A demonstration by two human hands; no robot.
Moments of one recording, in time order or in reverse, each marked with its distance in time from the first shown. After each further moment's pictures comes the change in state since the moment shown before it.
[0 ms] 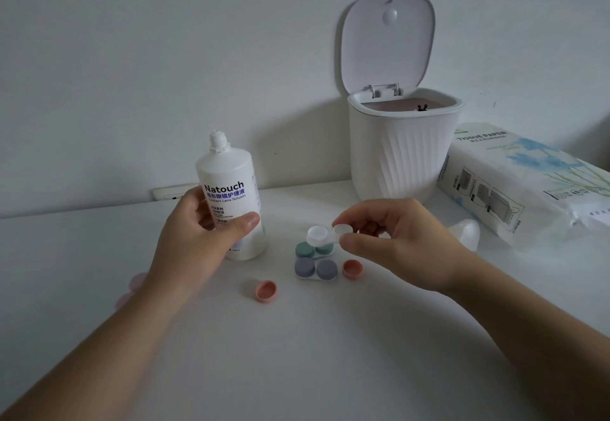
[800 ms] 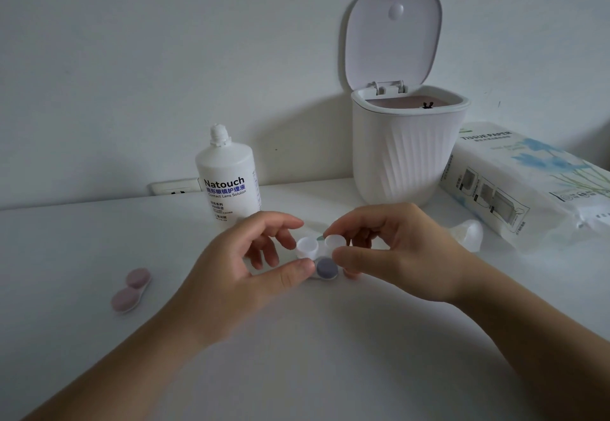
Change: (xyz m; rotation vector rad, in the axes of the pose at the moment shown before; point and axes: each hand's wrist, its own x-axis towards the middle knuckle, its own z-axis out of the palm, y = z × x) left_hand -0.047 0.023 0.019 0.045 -0.365 0.179; right_hand -0.005 -0.007 0.001 -0.022 -0.133 -0.120
